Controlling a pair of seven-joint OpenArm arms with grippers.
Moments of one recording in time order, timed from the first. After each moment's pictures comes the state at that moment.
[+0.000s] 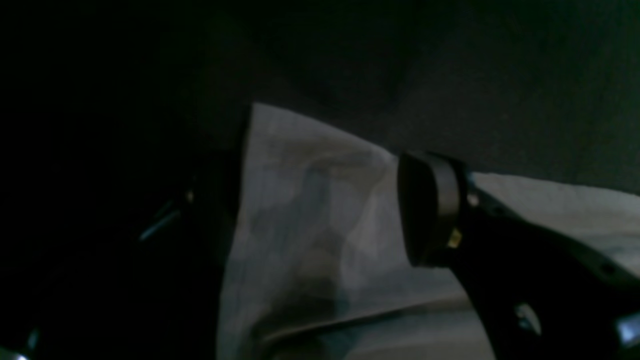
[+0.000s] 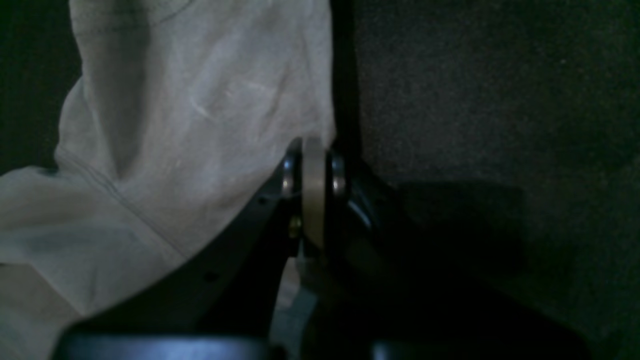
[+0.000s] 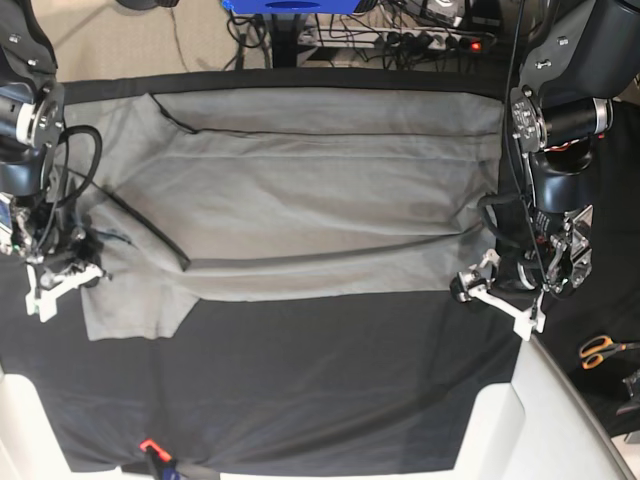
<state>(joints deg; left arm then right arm) -28.3 -17.3 -14.4 32.2 -21.1 -17.9 39.1 26.4 17.5 19.4 21.9 10.9 25.3 -17.7</state>
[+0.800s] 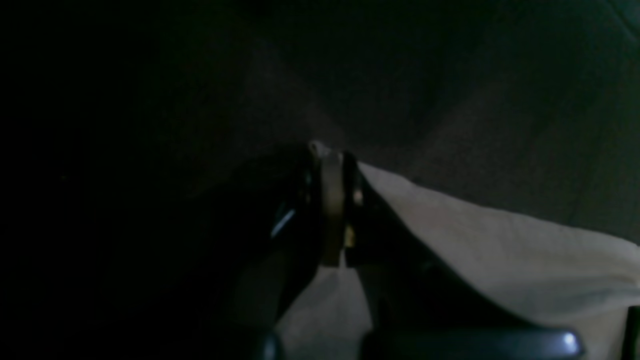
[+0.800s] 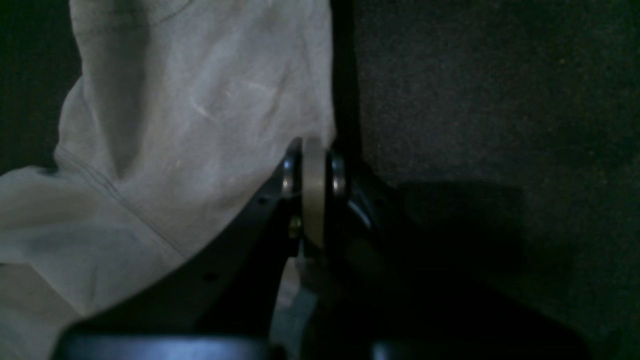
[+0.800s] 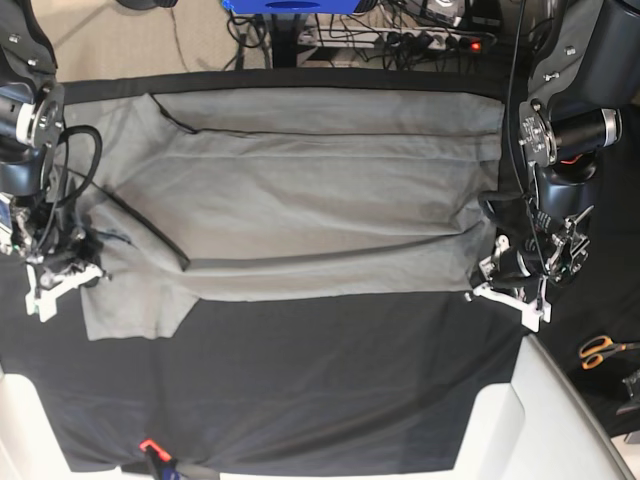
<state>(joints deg) -30.8 -18.7 -13.6 20.2 -22.3 -18.4 26.7 26.4 17.5 19.4 21.9 10.9 25.2 -17.6</state>
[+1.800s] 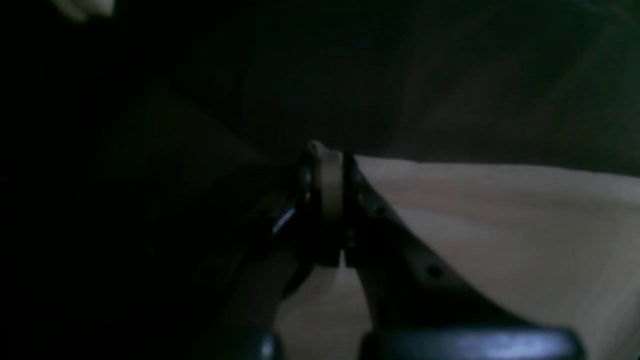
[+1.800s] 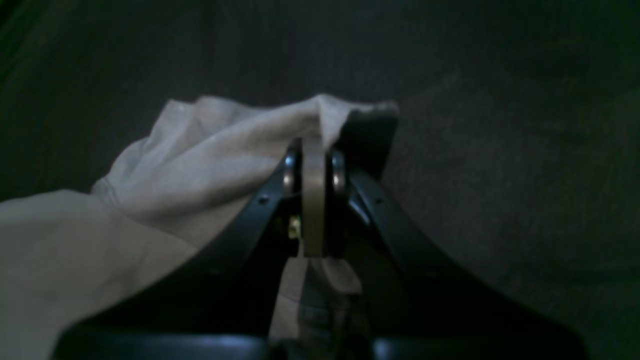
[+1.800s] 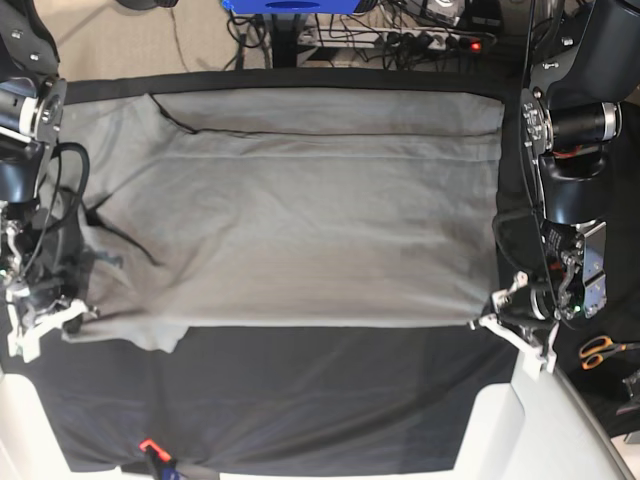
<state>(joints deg) -29.3 -19.2 -9.3 42.7 -21.1 -17.9 40.0 25.3 17.2 19.0 37.3 9.9 24.9 -17.0</state>
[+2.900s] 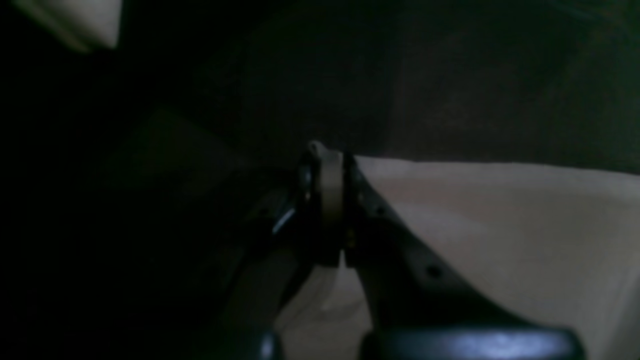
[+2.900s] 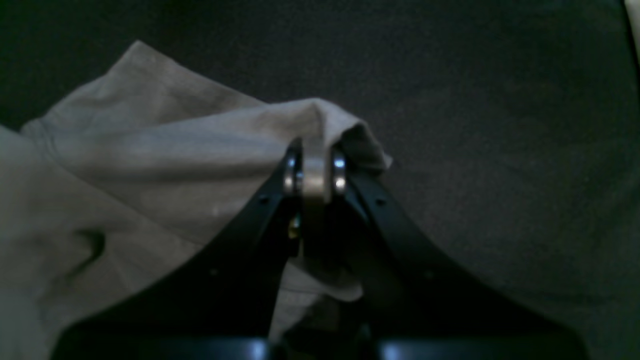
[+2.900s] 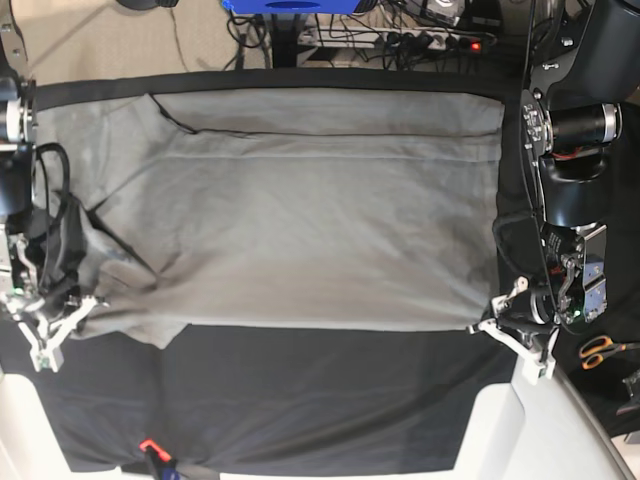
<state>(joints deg) -29.5 -19.2 -8.8 42.9 -20.9 -18.1 40.0 28.5 22.0 -4.2 33.6 10.4 18.2 -16.8</state>
